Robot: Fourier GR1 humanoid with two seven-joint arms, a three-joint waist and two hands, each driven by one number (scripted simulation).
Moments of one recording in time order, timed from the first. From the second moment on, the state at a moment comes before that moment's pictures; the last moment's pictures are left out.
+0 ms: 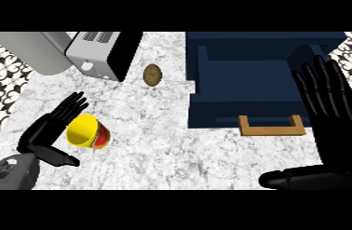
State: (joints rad) left arm -0.27 0.37 0.20 -0.84 0.00 -0.74 -0.54; right arm -0.08 -0.08 -0.02 -2.08 -0.14 0.11 0.14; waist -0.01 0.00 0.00
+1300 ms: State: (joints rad) left arm -0.44 0.38 0.06 -0.44 -0.09 -0.59 -0.82; right arm -0.11 -0.08 -0.02 -2.07 -0.14 0.11 0.16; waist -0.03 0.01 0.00
